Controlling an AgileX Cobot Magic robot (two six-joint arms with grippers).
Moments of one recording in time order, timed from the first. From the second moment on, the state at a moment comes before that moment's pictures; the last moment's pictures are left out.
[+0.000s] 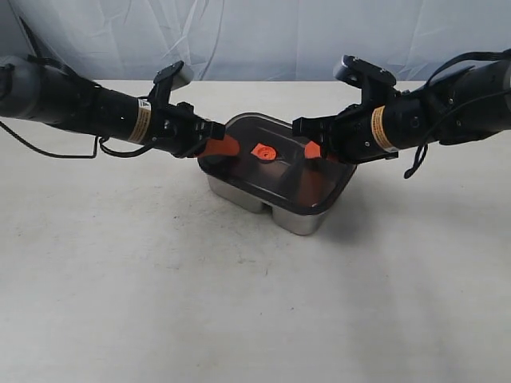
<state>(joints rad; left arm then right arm) -0.26 2.15 -1.30 1.70 -0.79 -1.84 0.42 1.90 -1.03 -1.74 -0.37 2.08</state>
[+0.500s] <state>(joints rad) -0.26 2.15 -1.30 1.70 -0.78 -1.86 0.42 1.98 -1.05 -1.69 -0.41 2.08</state>
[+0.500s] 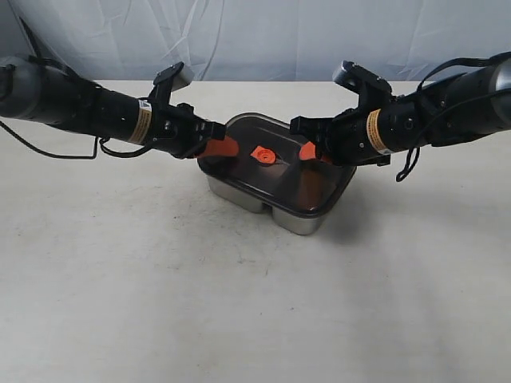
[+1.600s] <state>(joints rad) -0.26 2.16 -1.33 1.70 -0.68 -1.94 0.41 2.03 -1.07 -1.64 -0.46 2.08</state>
